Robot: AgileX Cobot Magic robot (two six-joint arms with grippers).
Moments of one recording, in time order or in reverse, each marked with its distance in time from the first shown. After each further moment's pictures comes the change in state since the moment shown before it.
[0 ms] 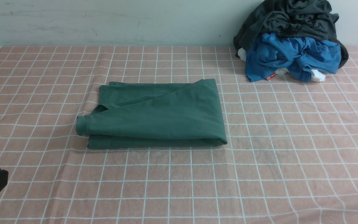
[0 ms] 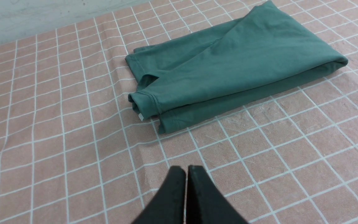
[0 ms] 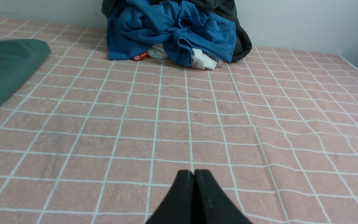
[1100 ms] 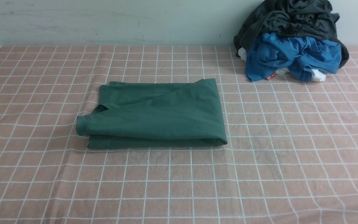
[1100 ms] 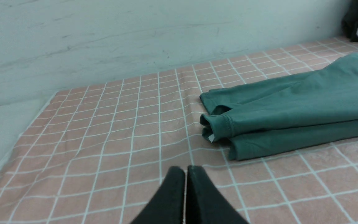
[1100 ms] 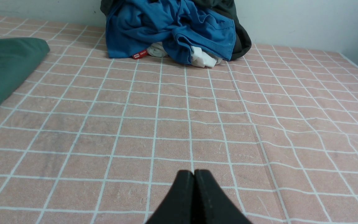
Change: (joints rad) right arm -0.001 0.000 0.000 0.000 0.005 0.004; left arm 0.144 -0.390 0.500 0.012 -0.442 0.001
